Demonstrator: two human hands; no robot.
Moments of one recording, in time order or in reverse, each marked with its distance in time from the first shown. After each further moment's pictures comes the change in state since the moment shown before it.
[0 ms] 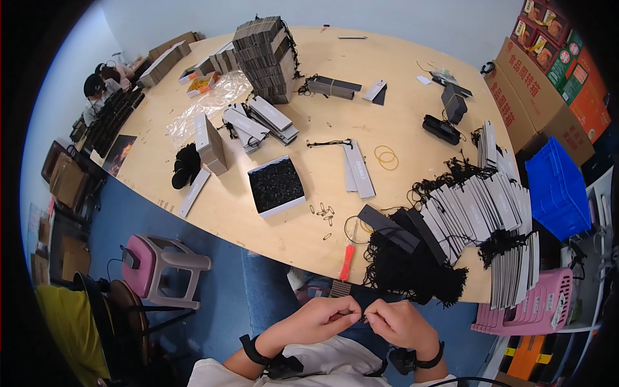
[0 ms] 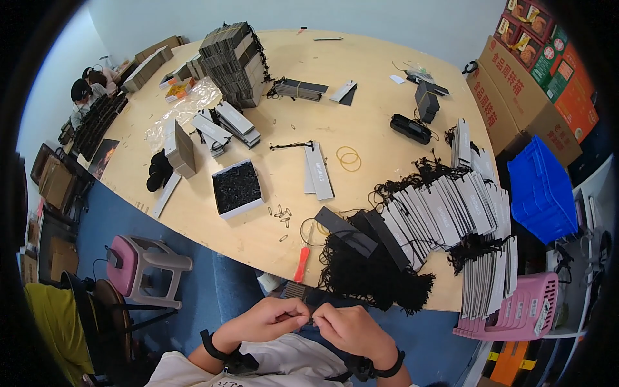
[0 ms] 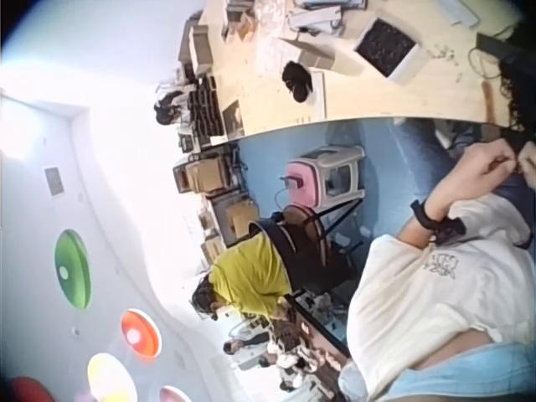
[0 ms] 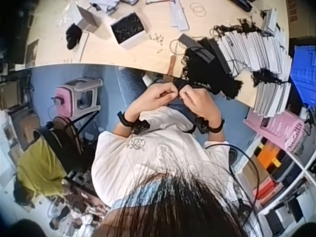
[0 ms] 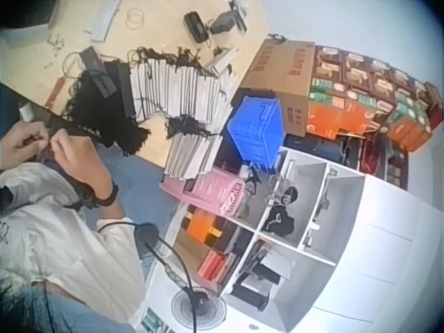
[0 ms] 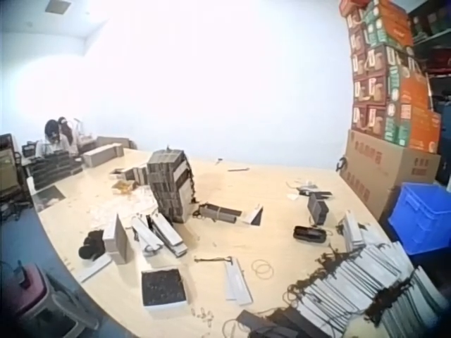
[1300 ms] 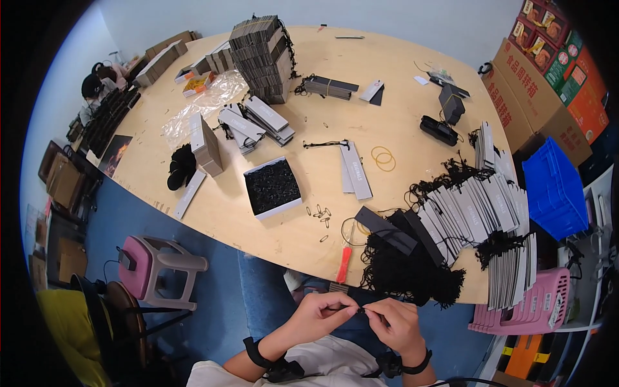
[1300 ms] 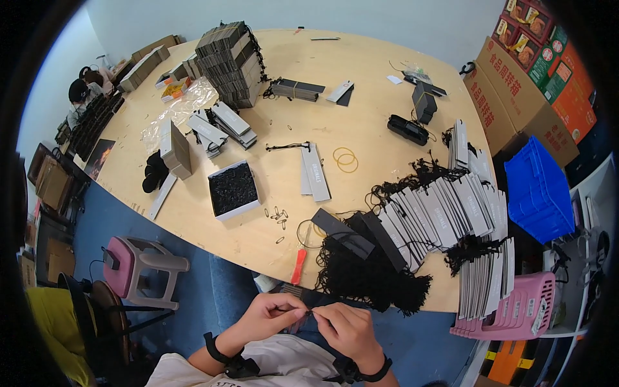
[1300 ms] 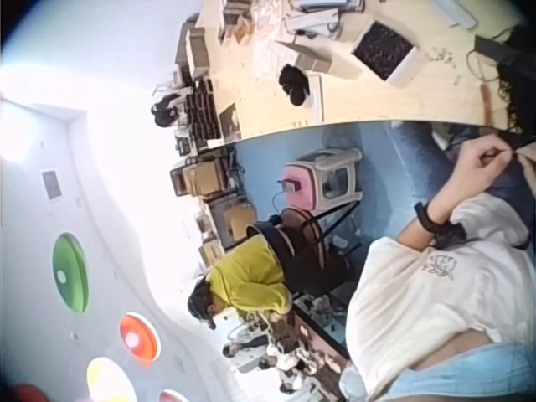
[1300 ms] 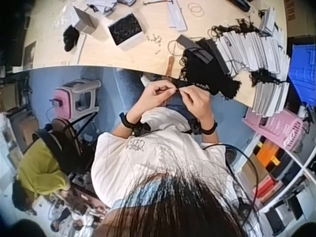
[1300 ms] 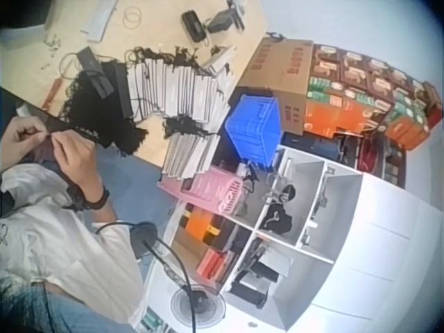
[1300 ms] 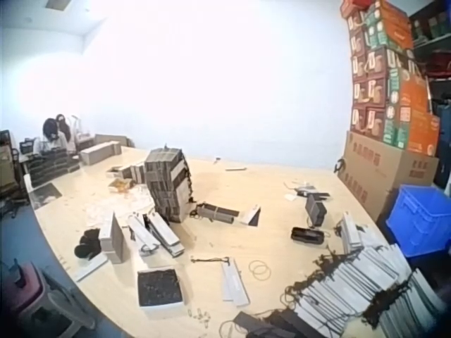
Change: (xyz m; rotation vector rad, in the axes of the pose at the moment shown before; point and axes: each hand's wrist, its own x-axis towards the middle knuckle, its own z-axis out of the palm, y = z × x) left_hand 0.003 -0.021 0.013 -0.331 0.228 -0.065; right_hand -0.002 0.000 0.019 -0.179 0.384 -0.105
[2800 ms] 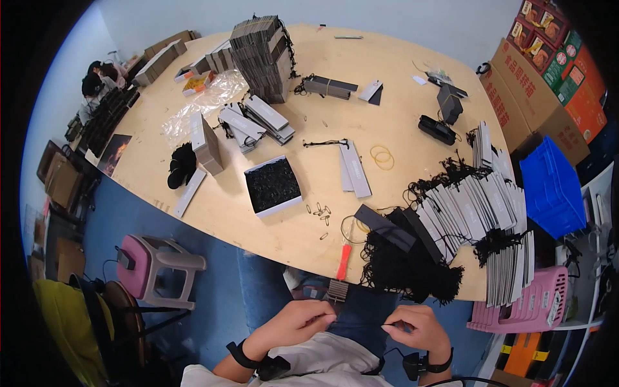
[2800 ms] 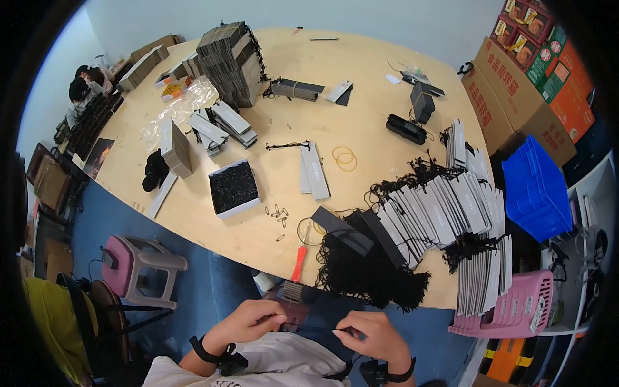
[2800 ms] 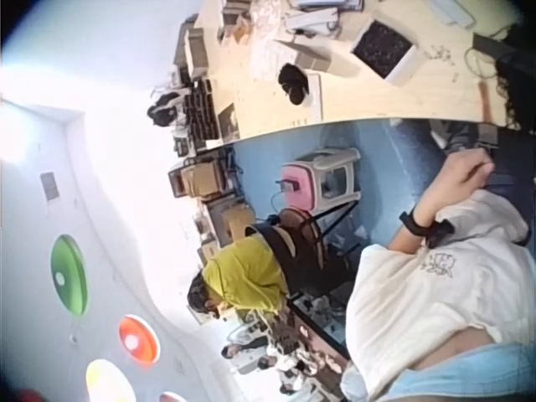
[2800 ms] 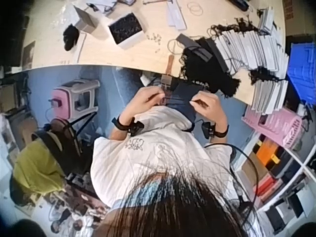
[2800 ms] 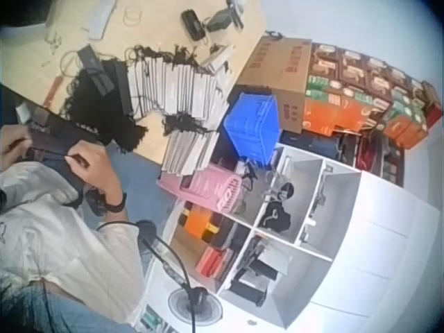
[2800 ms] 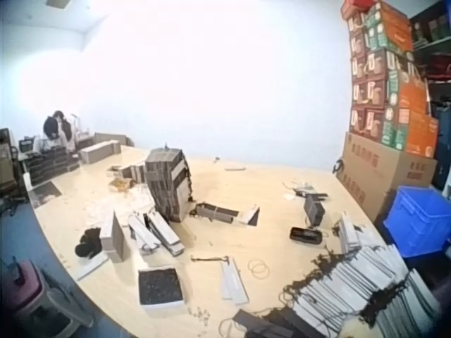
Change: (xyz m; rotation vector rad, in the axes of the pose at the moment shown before) left_hand -0.025 0.012 -0.033 0.574 -0.172 0.153; right_hand -0.017 0.005 -0.047 0.201 -0.356 0.272
